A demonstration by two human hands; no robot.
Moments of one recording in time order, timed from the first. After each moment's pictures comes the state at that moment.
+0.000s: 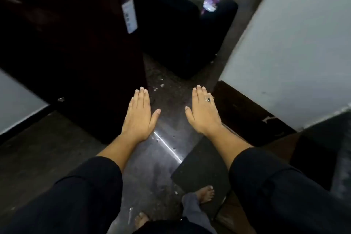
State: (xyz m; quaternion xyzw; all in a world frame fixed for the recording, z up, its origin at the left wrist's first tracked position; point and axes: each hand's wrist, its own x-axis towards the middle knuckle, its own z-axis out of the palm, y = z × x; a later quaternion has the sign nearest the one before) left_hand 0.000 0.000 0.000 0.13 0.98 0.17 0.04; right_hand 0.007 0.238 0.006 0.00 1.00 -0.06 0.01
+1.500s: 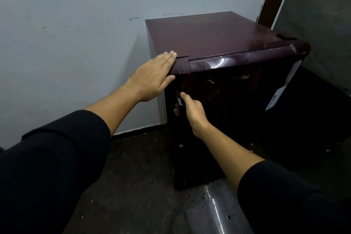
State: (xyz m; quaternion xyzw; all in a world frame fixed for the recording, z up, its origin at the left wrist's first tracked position) left_hand -0.159 -0.407 0.228 0.11 0.98 -0.04 -0.18; right_hand -0.180 -0.226 0.139 -0.03 0.69 -0.70 0.21
